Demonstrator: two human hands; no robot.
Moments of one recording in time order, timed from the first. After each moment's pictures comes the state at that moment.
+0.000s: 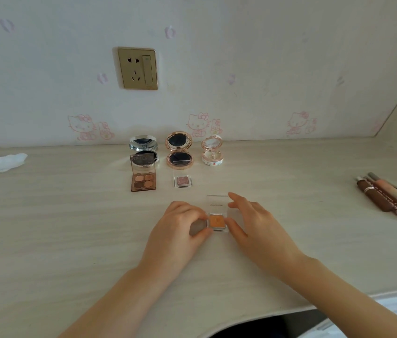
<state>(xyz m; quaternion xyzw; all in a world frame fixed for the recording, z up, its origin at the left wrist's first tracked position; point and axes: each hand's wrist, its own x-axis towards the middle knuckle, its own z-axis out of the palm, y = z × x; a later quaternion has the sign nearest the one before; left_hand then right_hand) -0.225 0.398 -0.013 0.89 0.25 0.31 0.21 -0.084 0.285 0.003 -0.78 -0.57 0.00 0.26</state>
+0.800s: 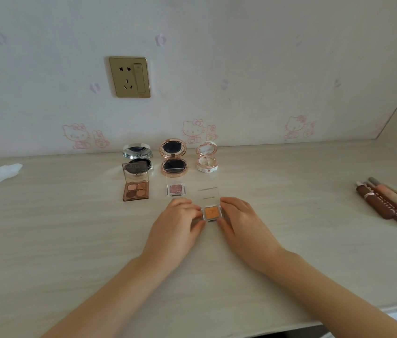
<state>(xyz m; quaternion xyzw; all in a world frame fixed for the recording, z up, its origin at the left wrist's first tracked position) -0.194 0.420 -0.015 0.93 0.24 0.25 0.14 -0.059 0.311 -0.008 -0.78 -0.58 0.00 0.22</state>
